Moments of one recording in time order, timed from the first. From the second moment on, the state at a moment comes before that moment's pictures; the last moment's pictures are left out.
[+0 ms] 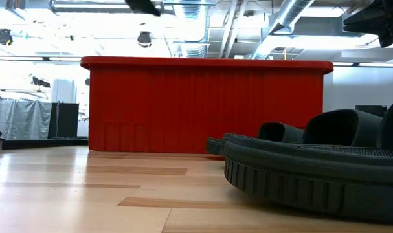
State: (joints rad) left arm 0.70 1.32 1.66 -0.82 0.26 0.53; right arm 0.39 0.00 0.70 -0.84 0.91 0.29
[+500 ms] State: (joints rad) left arm 0.69 1.01 1.65 -0.82 0.65 0.08; right arm 0.39 0.00 0.70 -0.84 0.91 0.29
